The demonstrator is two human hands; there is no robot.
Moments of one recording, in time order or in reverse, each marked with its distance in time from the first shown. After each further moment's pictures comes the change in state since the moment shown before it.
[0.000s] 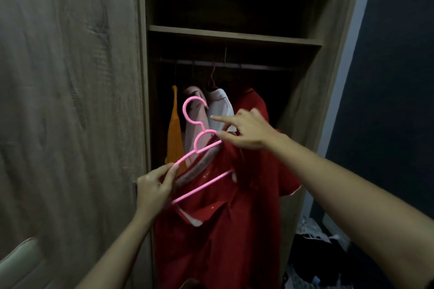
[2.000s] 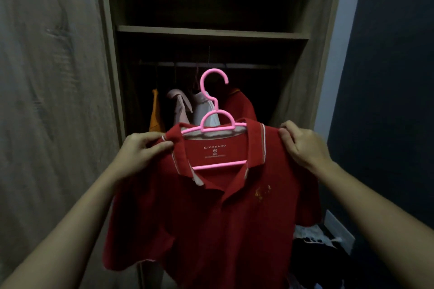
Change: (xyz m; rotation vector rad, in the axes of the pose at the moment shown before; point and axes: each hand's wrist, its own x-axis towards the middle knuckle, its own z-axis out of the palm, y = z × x) left_hand 0.098 0.051 0.019 -0.113 -0.469 0.165; right_hand -0.095 0.138 0.016 -0.036 0.484 0.301
